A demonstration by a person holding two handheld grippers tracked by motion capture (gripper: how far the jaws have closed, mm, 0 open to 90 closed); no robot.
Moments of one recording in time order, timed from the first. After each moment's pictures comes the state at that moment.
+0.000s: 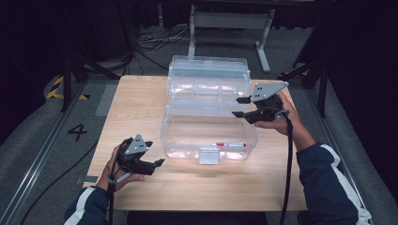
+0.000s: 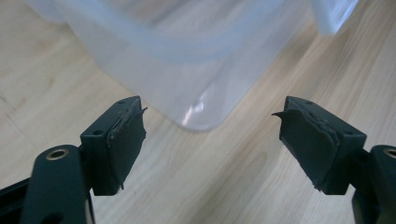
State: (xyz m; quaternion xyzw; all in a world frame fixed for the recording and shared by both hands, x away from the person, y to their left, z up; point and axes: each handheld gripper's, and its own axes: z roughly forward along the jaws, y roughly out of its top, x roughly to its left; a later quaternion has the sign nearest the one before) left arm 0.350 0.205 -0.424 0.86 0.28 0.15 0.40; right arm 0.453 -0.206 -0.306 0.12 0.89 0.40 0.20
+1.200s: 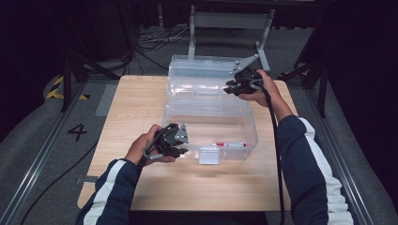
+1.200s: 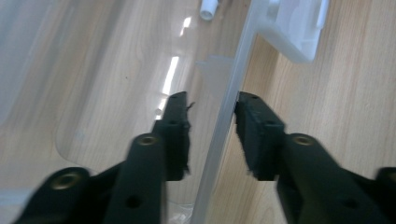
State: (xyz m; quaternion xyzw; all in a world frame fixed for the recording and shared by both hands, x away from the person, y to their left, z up) left arm 0.400 0.102 -0.400 0.96 0.10 0.11 0.23; right arm 0.553 -0.169 -0.313 0.17 0.92 0.31 0.20
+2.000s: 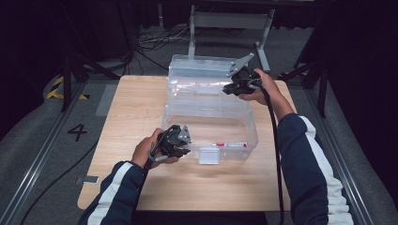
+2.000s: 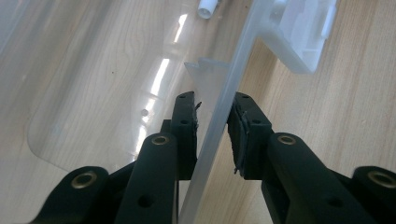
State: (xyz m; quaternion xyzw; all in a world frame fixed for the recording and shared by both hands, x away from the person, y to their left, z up) left arm 0.400 0.098 -0.409 0.95 0.14 0.09 0.24; right arm 0.543 -0.160 -0.301 0.13 0.93 0.28 0.18
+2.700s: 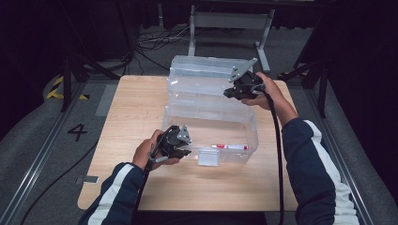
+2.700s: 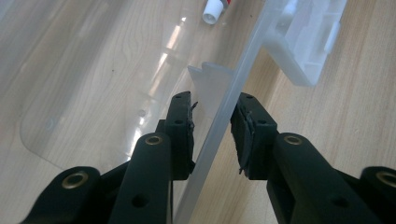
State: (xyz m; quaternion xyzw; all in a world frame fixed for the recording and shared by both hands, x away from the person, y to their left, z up) left arm 0.398 0.099 -0.411 0.95 0.16 0.09 0.26; right arm 0.520 -0.163 -0.297 0.11 0.93 0.29 0.18
